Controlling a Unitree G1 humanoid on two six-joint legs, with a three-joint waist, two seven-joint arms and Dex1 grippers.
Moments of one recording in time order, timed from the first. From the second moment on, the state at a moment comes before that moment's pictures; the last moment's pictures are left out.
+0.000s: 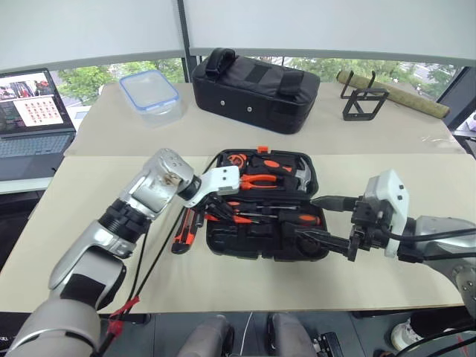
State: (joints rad) left arm -0.94 0.61 -0.53 0.19 -0.03 0.61 -1.44; right arm -0.12 -0.89 -0.26 -0.65 0.83 0.84 0.76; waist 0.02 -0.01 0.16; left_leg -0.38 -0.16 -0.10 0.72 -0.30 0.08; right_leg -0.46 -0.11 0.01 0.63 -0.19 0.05
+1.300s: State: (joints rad) left arm -0.90 0.51 -0.53 0.23 -0.03 0.48 -1.37; right arm -0.15 -0.87 -0.23 -0.62 0.81 0.82 0.75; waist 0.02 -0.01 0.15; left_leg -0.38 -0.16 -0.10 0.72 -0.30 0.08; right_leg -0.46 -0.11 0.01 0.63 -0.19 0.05
